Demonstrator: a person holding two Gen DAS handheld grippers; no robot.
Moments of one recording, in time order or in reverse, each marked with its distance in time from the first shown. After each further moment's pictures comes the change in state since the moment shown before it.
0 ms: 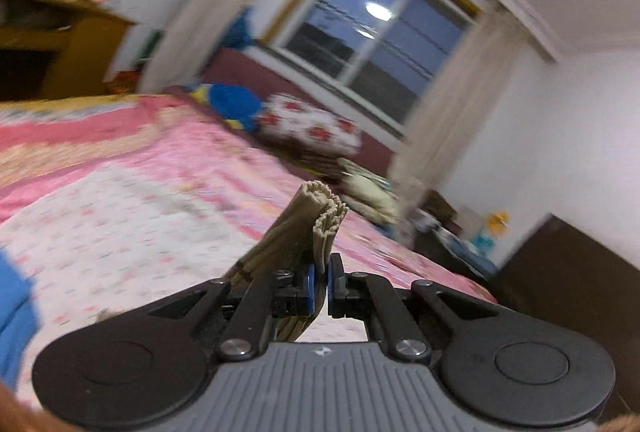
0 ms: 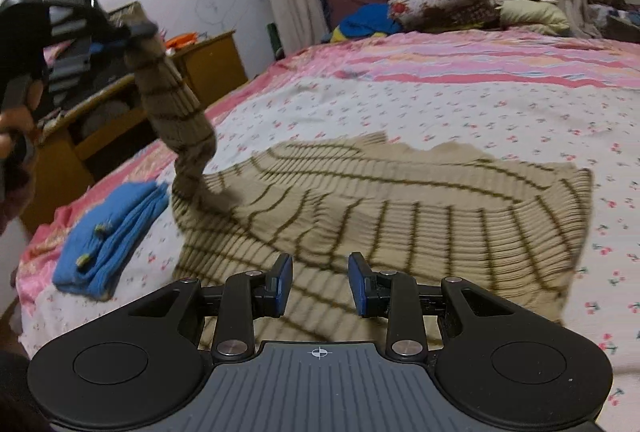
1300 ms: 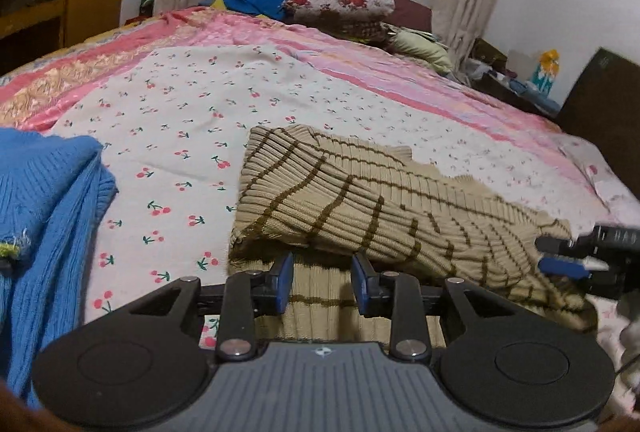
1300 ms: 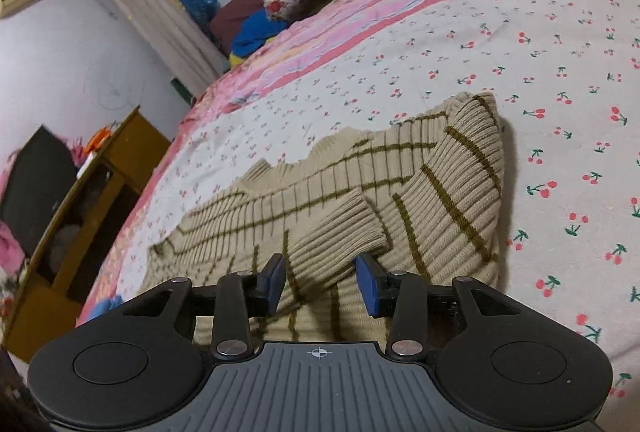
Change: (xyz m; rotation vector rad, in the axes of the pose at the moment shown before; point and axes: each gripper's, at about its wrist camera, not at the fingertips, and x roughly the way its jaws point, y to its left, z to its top) left arm 0.016 0.097 -0.121 0.244 0.352 0.204; right arm 0.028 -0.096 0.009 0.492 -0.008 -0.070
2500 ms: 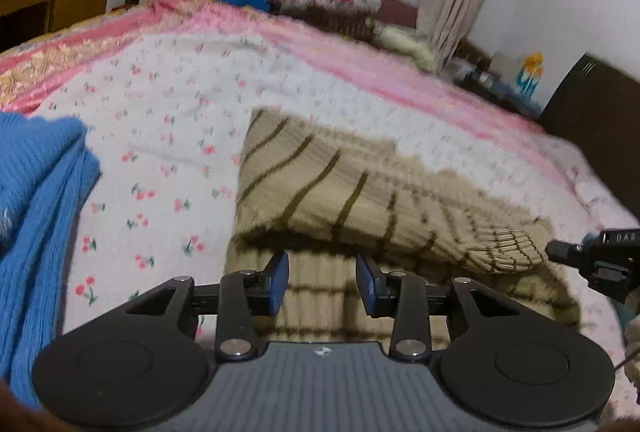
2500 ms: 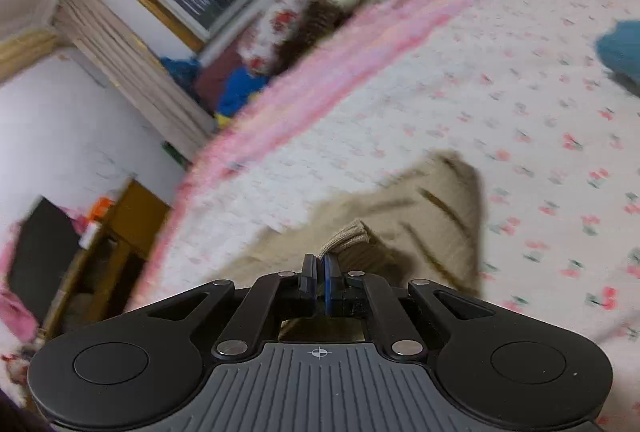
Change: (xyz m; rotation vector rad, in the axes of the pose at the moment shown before) left arm 0.003 0.005 -0.005 -0.033 0.034 -0.053; right arm -0.030 -0.011 0.007 0.092 -0.084 -0.047
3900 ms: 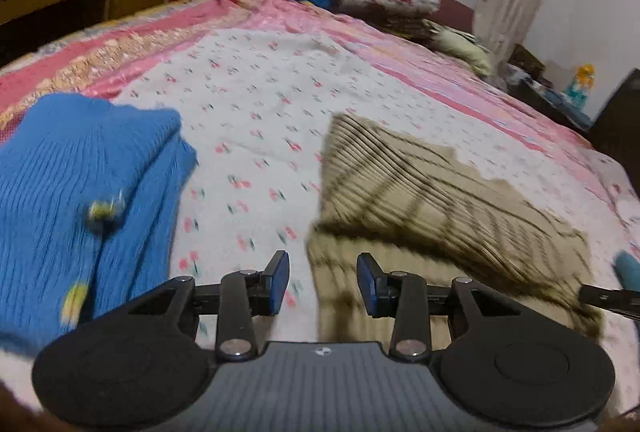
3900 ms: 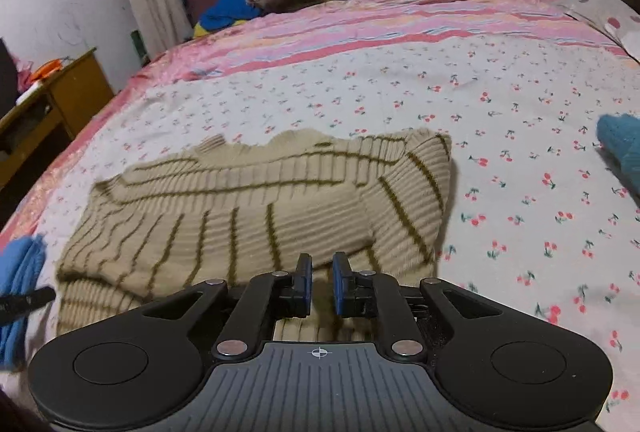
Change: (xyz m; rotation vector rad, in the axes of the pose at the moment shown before) left arm -0.047 0.020 -0.001 -0.080 0.024 0.117; right arm -0.003 0.042 -0.036 -0.405 0.070 -0.202
